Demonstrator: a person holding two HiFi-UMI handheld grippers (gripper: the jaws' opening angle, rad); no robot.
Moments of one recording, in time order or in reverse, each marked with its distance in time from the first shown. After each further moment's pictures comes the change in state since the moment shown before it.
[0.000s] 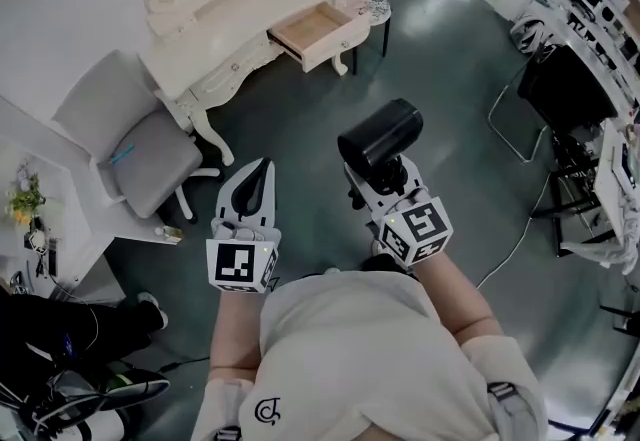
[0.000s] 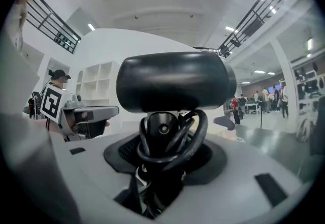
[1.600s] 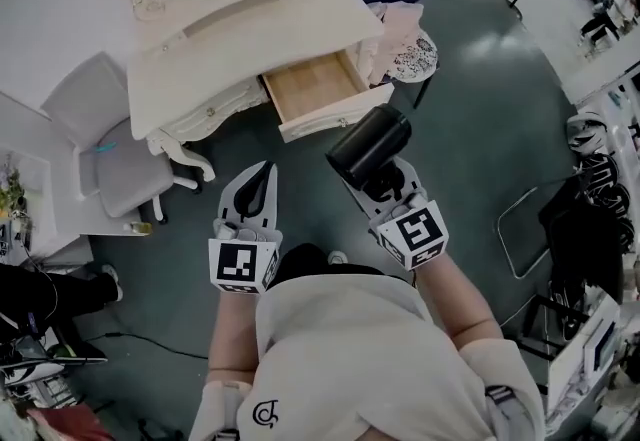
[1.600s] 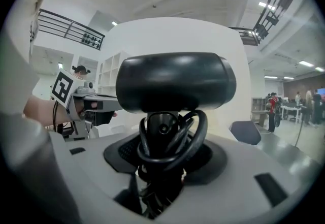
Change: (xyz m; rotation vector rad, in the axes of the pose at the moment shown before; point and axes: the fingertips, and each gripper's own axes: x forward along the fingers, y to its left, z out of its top) left arm 0.405 0.049 -0.058 -0.046 0.146 0.316; right arm 0.269 -0.342 0.008 -0.151 0.127 0.410
